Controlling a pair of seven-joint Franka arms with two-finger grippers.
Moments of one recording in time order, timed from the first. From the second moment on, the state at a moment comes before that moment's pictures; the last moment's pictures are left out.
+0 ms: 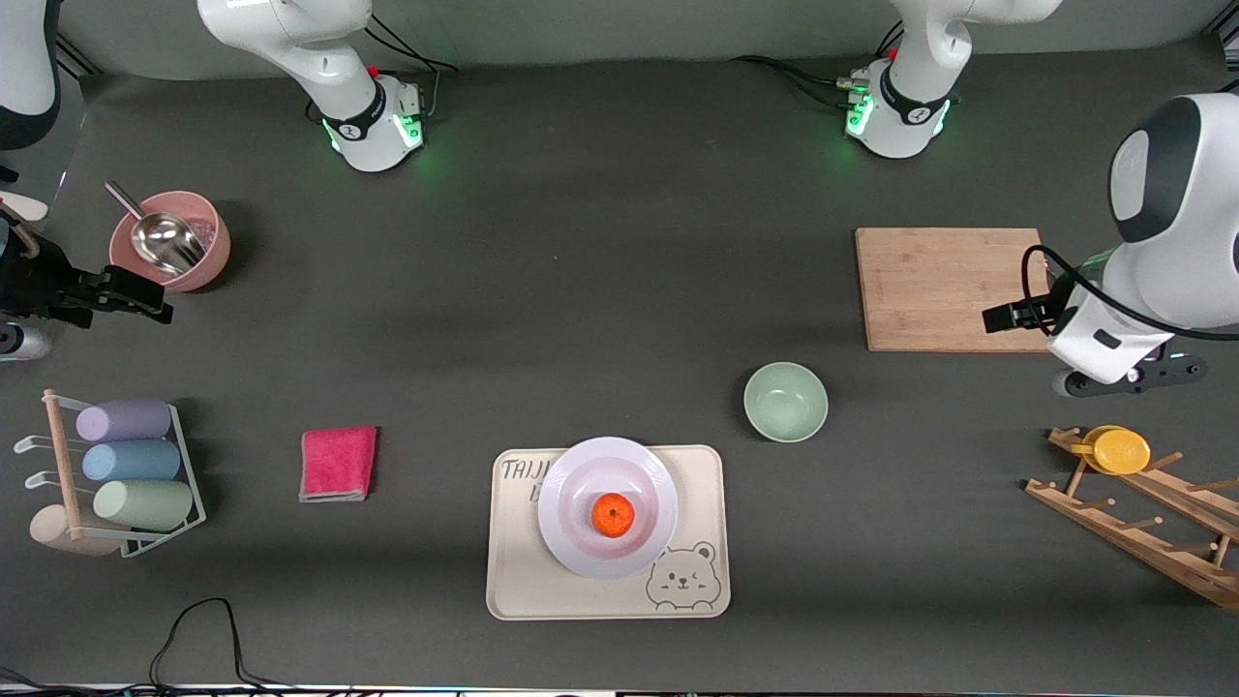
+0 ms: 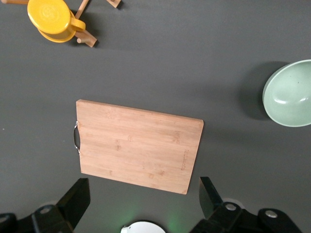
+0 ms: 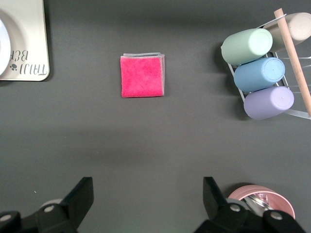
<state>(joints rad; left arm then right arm) -0.23 0.18 0.15 -1.62 0.07 1.53 -0.22 0.12 0.08 -0.17 -1.56 0.00 1.59 -0.07</state>
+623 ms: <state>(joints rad) -0.23 -0.19 0.13 -1.75 0.06 1.49 -0.22 0.12 0.08 -0.17 -1.56 0.00 1.58 -0.06</state>
